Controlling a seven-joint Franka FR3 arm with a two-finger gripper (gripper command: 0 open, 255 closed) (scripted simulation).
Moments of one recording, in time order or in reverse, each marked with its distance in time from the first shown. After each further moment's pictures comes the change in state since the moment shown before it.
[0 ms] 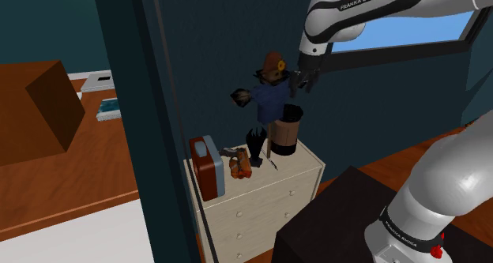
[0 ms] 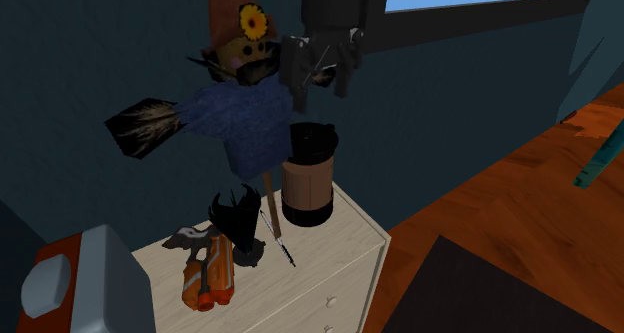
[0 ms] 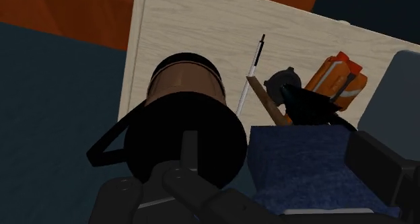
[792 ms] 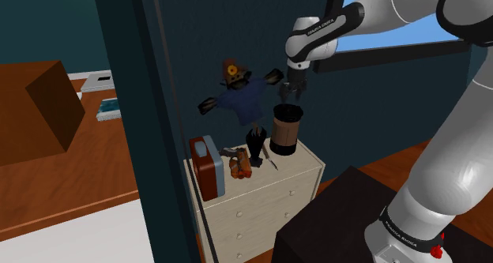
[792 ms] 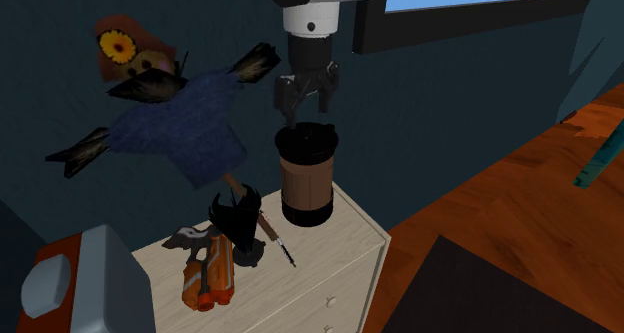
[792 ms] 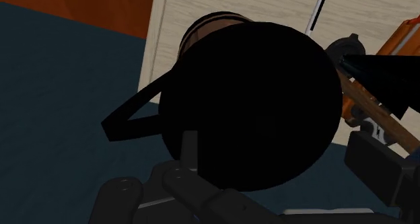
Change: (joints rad) arm -0.022 0.324 -0.043 0.155 0.004 0.158 -0.083
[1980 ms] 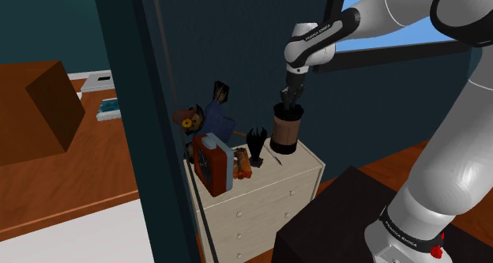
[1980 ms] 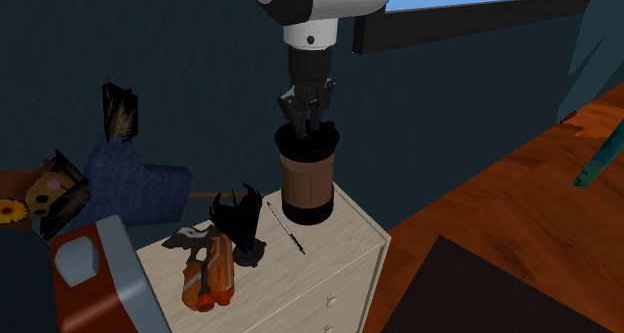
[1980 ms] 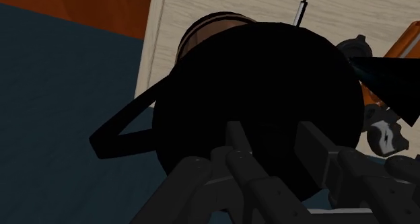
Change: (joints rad) arm 0.000 0.024 0.000 -0.019 0.005 0.040 -0.004
